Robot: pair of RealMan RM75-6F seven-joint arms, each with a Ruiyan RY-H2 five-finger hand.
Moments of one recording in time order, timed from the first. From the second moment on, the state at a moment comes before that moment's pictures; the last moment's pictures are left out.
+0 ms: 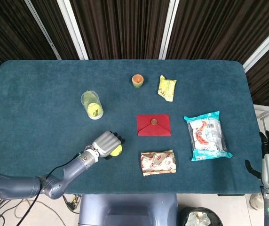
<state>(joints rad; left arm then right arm) -1.02 -1.58 -0.02 -1.52 0.97 0.78 0.60 0.03 -1.21 0.16 -1.67 -1.32 1.55 -0.19</state>
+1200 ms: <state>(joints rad) -0.99 -1.16 -0.28 -1.73 0.88 0.97 0.51 0.04 -1.23 0.16 -1.67 -1.31 1.55 -0.20</state>
